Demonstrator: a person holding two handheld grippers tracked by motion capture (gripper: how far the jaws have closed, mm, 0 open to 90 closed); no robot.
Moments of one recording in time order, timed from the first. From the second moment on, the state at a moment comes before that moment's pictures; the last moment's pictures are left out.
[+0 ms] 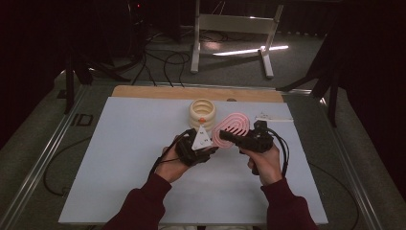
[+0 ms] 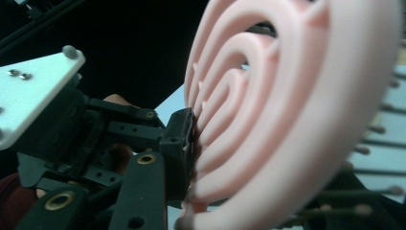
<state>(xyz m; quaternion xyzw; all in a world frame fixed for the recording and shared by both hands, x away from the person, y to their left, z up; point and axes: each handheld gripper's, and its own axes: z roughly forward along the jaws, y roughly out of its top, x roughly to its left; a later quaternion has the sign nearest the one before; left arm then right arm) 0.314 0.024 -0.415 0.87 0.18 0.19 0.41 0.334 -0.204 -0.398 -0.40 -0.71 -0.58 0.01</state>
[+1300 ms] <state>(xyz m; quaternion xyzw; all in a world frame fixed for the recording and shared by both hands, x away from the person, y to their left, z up) 0.309 0.065 -0.416 0.81 0.27 0.19 0.47 0.334 -0.201 -0.397 -0.42 -0.69 -0.59 0.02</state>
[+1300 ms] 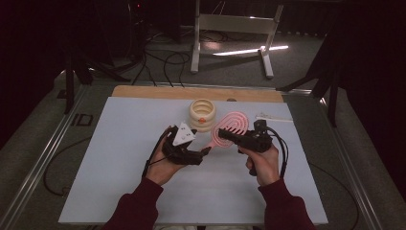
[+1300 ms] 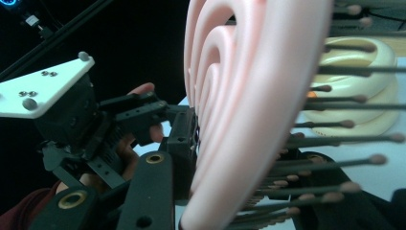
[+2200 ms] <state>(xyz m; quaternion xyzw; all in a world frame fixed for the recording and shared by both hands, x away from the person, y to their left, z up) 0.284 0.169 -0.449 0.76 0.37 0.25 0.48 0.339 -0.206 -0.394 -0.43 -0.68 -0.59 0.02</state>
